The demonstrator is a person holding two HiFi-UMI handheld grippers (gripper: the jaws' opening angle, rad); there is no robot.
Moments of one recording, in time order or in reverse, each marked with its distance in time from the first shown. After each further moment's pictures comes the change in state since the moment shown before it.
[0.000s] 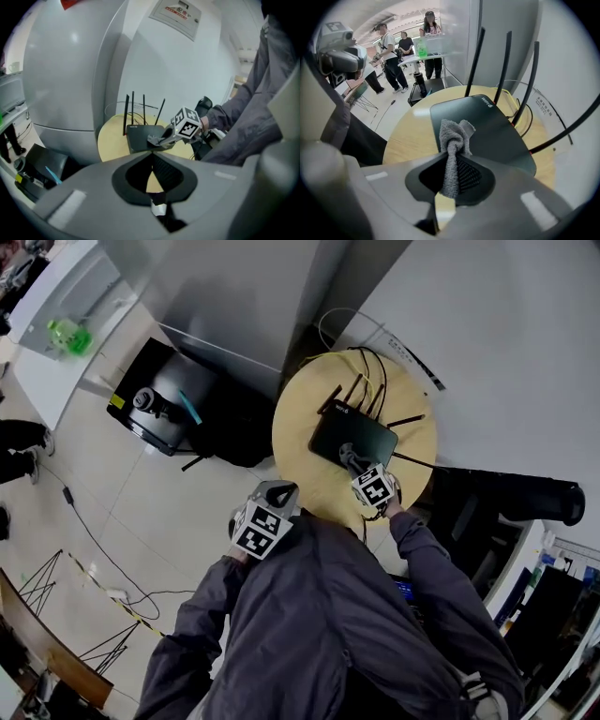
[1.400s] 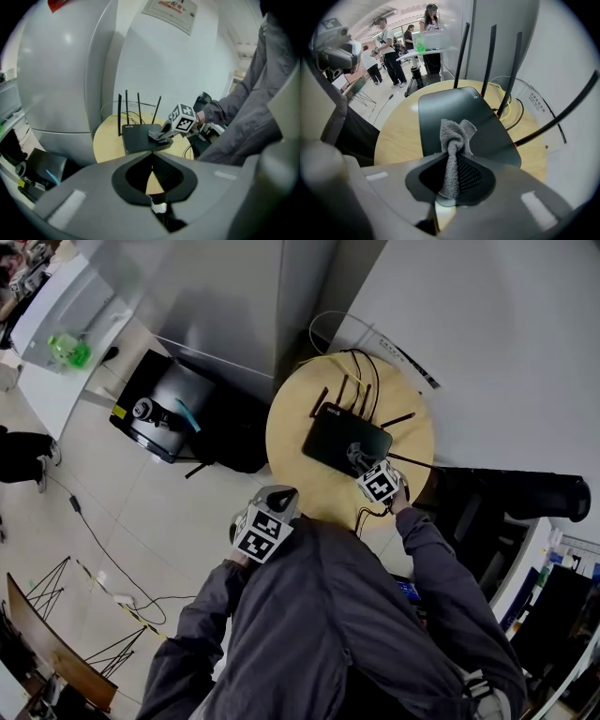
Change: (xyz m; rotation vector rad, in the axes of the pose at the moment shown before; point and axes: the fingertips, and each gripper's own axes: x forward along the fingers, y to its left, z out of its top) left arm 0.013 -0.018 0.003 0.033 0.041 0.007; right arm -0.008 -0.038 -0.025 -0.047 0.054 -0.025
